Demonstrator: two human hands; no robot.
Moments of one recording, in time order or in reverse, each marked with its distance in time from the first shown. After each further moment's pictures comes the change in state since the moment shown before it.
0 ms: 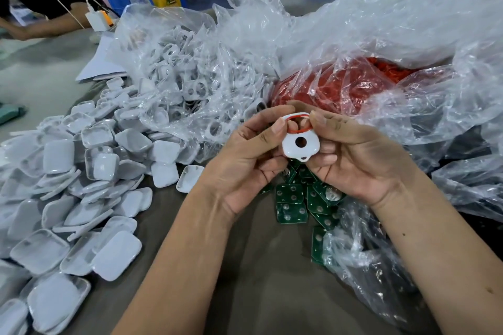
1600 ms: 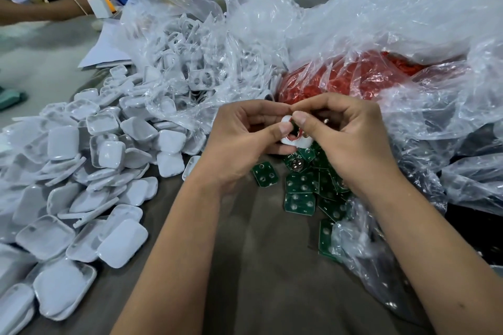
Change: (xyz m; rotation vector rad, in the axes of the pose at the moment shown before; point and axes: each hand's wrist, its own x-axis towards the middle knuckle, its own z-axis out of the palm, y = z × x) left_hand -0.005 0.015 -0.007 0.568 0.227 0.187; right_hand 0.010 0.021 0.002 -1.110 0.515 -0.576
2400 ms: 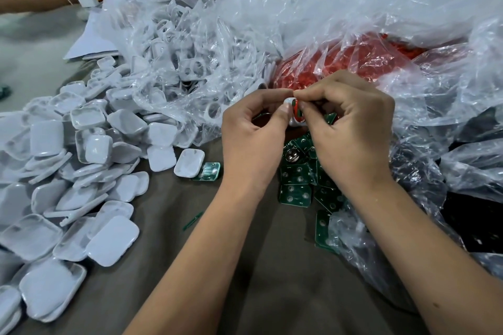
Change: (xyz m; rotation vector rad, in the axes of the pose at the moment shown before) left_hand -0.004 -0.017 0.039 0.067 0.295 0.173; right_hand -0.004 -0.001 0.007 -0.406 0.254 -0.333
